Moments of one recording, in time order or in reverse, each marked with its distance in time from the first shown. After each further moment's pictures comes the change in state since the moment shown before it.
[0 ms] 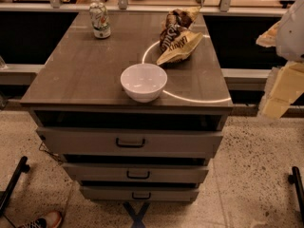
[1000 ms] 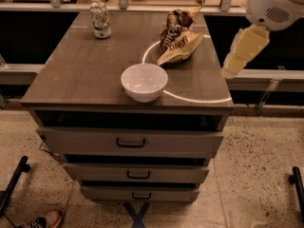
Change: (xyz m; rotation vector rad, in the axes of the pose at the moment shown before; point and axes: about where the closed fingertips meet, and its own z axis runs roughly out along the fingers) arm -0.050 -0.089 0.007 0.180 -0.105 0.081
